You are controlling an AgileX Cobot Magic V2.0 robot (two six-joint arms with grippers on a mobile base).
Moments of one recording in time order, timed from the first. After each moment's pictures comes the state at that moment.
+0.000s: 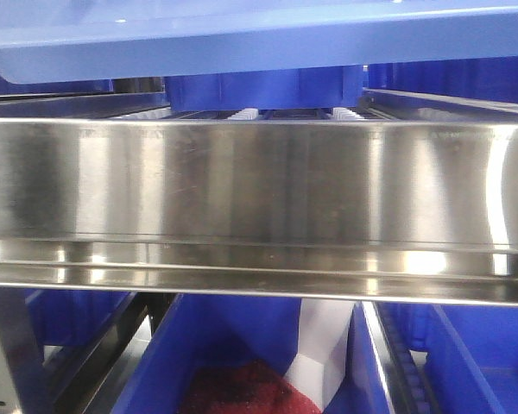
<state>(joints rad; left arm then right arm) -0.49 1.47 -1.58 -0.15 1.25 -0.31 0.38 1.34 -1.47 -0.08 1.25 0.31</state>
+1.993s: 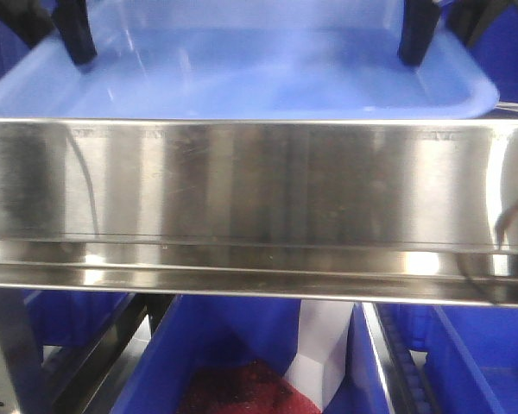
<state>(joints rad) -0.36 1.77 -1.74 -0.06 1.20 -0.20 0.37 1.67 -1.59 0.00 1.13 0.30</state>
